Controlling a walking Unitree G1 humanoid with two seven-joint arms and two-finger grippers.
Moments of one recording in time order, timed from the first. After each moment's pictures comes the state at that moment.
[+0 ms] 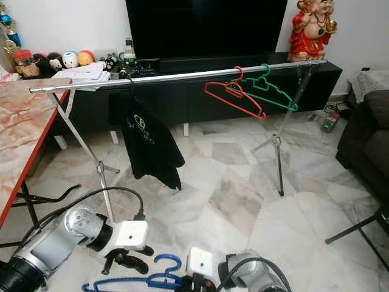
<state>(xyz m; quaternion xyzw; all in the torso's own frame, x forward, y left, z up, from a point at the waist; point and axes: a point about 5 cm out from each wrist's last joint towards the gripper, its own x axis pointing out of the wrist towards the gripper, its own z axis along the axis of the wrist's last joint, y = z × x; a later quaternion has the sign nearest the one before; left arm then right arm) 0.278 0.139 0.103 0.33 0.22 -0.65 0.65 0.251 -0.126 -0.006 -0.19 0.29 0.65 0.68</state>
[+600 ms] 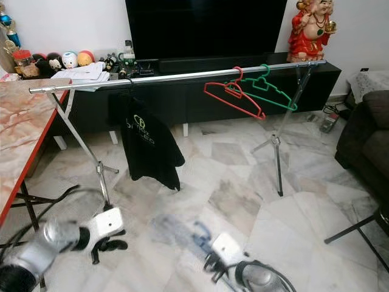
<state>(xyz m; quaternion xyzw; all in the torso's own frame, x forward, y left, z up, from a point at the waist) 0.273 0.203 0.012 0.24 0.33 -0.35 0.85 0.270 -0.182 -0.021 -0.11 0.31 0.21 0.92</state>
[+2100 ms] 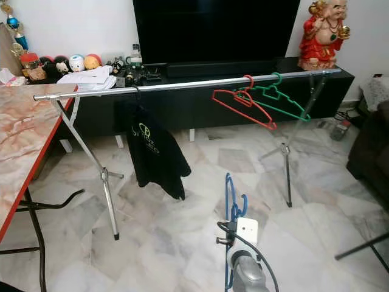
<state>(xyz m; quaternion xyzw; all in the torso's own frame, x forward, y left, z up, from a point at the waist) 0.146 0.218 -0.095 -0.01 0.52 0.04 0.85 0.287 -0.152 -0.010 0.06 0.25 -0.02 0.96</state>
